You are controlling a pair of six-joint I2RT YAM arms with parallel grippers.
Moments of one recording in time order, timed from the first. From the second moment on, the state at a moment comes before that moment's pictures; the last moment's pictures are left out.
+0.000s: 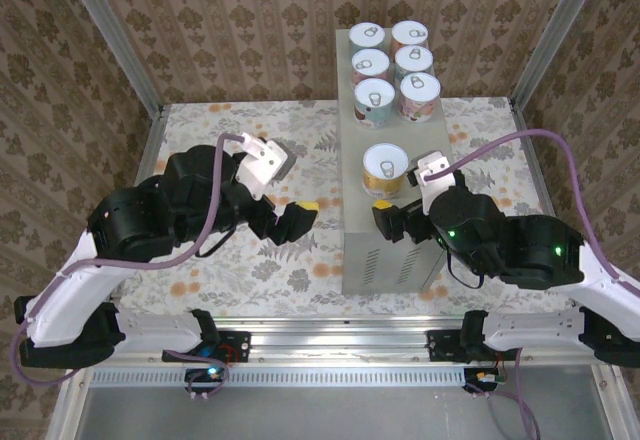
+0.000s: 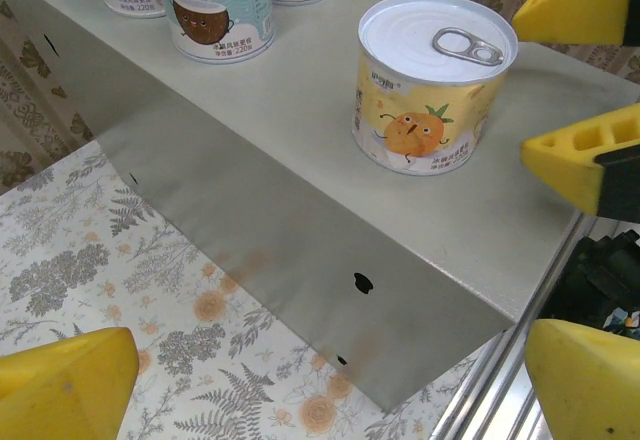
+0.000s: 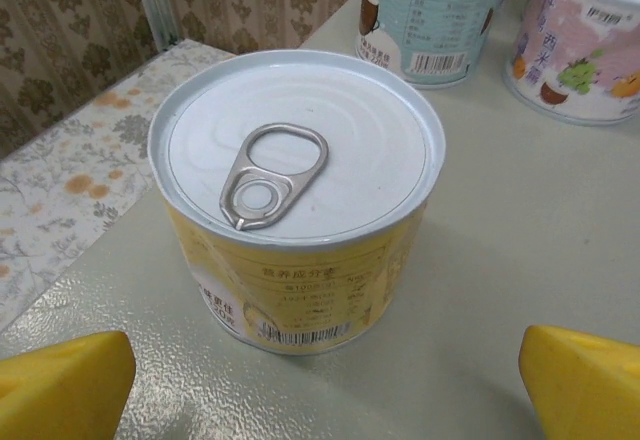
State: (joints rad) left arm -1.15 1.14 1.79 -1.13 -0.15 -0.14; right arm 1.16 0.98 1.47 -1.04 0.68 0.34
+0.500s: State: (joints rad) left arm -1.12 1.14 1.76 -1.11 -0.14 -0.14; right arm 1.00 0.96 1.39 -0.83 0.49 0.28
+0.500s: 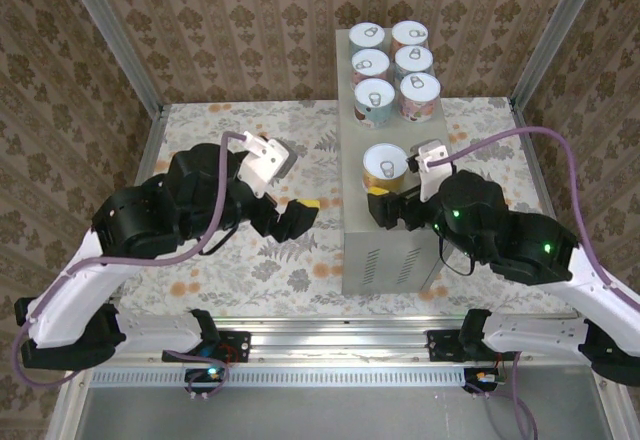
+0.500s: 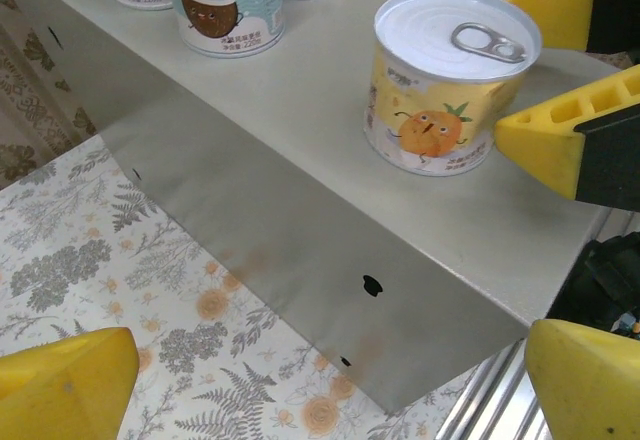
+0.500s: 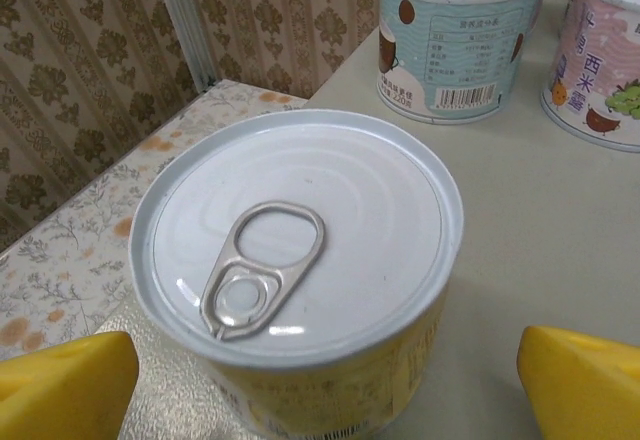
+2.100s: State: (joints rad) left arm -0.93 1.17 1.63 -0.95 0.11 -0.14; right arm 0.47 0.92 1.12 -0.41 0.15 0.11
